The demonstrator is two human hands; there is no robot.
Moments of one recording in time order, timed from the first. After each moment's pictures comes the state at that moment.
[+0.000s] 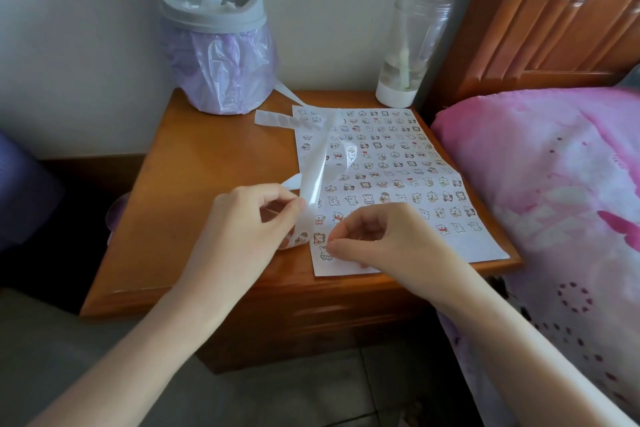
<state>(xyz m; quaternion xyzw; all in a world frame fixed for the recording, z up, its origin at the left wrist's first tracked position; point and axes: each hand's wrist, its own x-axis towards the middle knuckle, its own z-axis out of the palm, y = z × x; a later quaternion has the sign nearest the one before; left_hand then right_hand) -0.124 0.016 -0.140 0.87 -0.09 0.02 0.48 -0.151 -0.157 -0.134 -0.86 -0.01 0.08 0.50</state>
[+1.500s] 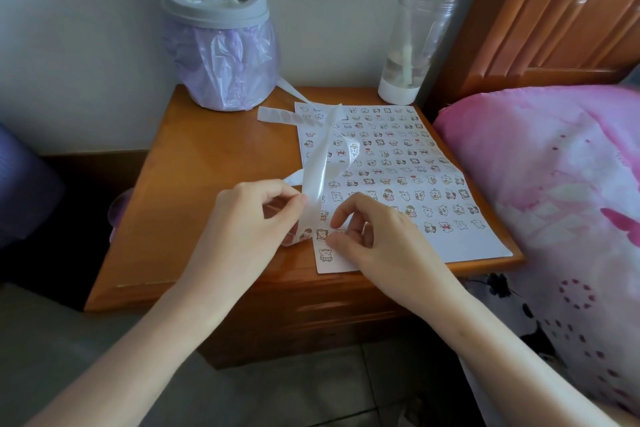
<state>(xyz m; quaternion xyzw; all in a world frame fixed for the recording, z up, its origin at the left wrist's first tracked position) -0.125 0.017 -0.140 0.88 -0.10 0.03 0.47 -0.154 -0.147 -0.146 -0.93 -0.02 0.01 0.37</state>
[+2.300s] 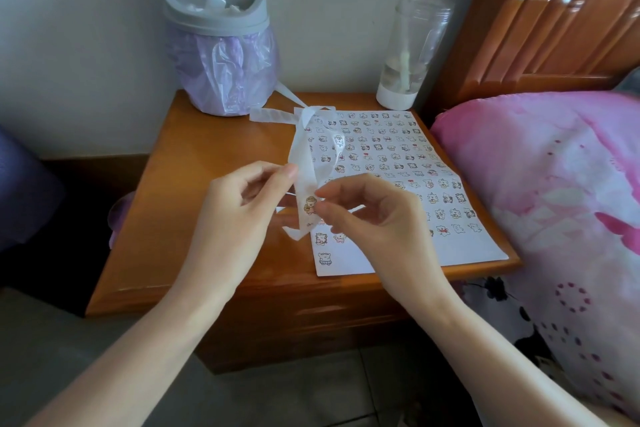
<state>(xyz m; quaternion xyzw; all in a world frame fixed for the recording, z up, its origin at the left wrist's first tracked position) -0.124 0.015 -0.131 0.77 -0.06 0.04 0.64 -0.151 -0.135 -0.137 -0.78 -0.07 -0.11 0.61</state>
